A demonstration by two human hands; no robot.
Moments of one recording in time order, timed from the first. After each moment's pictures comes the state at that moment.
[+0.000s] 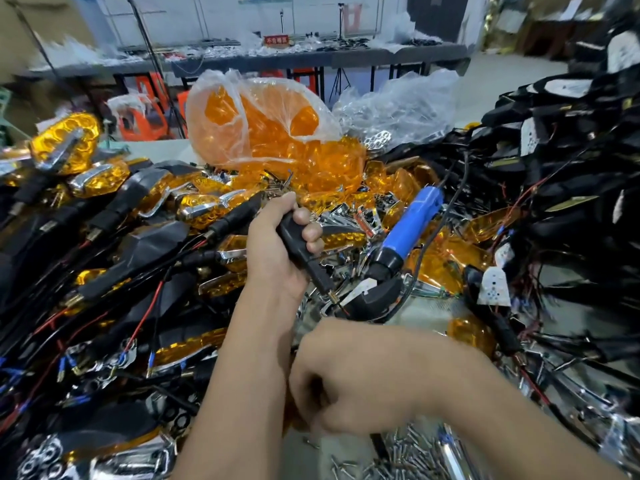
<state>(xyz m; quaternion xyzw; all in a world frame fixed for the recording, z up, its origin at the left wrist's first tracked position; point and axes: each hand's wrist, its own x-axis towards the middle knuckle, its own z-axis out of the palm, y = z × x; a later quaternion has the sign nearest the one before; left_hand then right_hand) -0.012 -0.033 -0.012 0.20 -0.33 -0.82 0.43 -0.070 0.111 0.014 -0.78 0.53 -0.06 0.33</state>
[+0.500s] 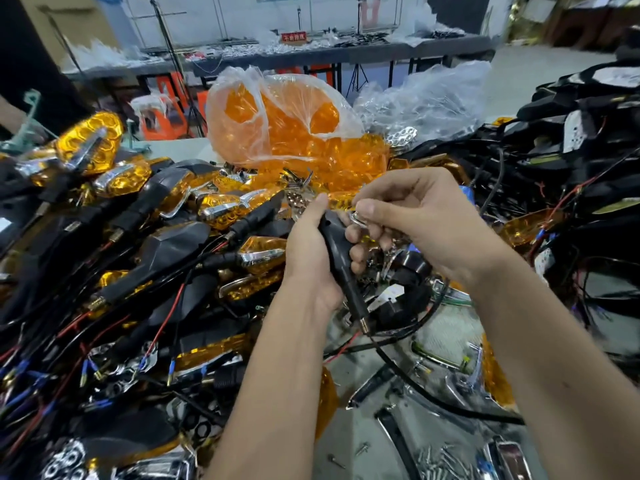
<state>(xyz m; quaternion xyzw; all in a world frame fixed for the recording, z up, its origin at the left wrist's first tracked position) -0.022 -0.030 -0.015 0.28 -0.39 -0.82 0.33 -0.151 0.049 0.011 -0.54 0.50 -0.61 0.30</state>
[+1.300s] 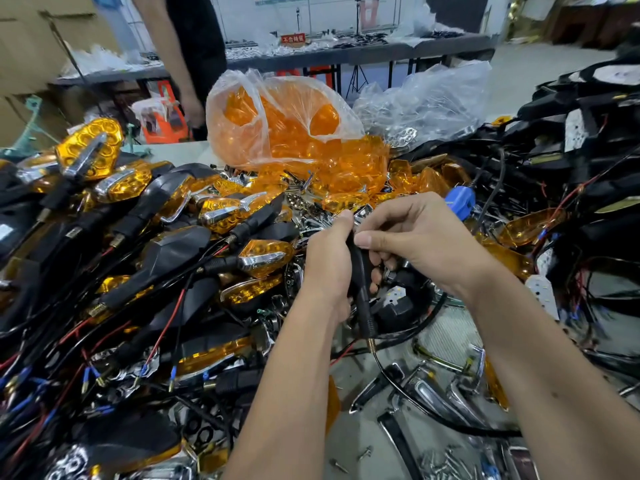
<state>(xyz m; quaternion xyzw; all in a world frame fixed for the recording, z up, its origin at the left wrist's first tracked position) -0.031 -0.015 -0.019 0.35 -0.50 -0.73 0.30 -0.153 0.048 -0.009 -0.53 0.54 -0.58 0.31</state>
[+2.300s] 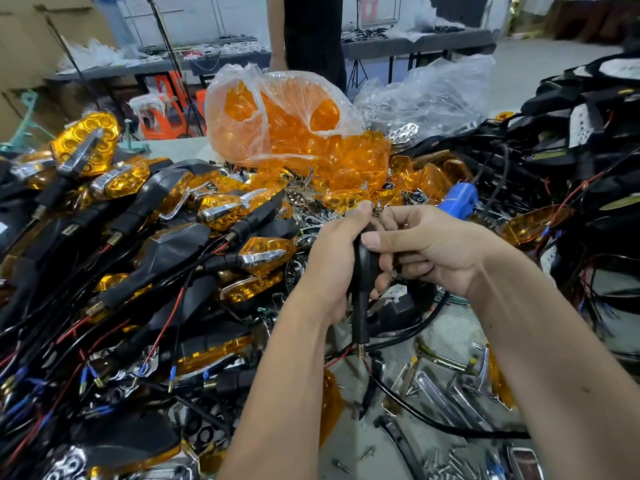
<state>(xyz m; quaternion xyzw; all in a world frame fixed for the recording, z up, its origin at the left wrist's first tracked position) -0.021 -0.015 -0.017 0.25 -0.58 -0.73 0.26 -0.155 0.053 0.001 -0.38 0.55 -0.53 0.52</state>
